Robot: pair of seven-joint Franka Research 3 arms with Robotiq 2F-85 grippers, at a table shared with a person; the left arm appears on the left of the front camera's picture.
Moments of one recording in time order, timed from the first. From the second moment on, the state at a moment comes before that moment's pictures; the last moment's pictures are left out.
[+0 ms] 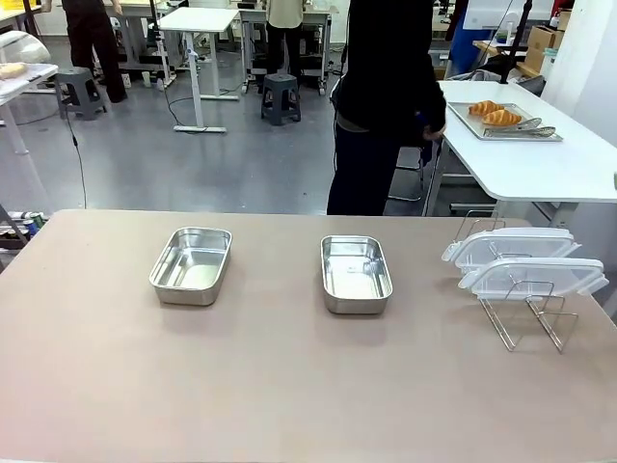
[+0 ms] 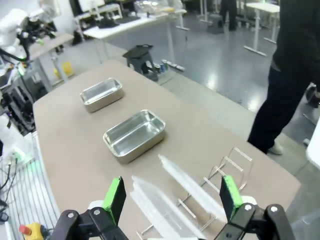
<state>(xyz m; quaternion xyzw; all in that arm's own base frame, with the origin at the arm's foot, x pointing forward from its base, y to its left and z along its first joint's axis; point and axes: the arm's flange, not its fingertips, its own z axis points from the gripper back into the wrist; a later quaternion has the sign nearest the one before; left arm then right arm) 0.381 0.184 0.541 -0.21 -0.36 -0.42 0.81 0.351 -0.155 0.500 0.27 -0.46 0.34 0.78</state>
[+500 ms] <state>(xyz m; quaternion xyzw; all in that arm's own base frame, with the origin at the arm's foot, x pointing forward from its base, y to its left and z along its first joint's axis) 0.391 0.160 0.519 -0.24 -0.37 -0.40 0.80 0.349 -0.155 0.462 0.30 -0.47 0.37 0.74</state>
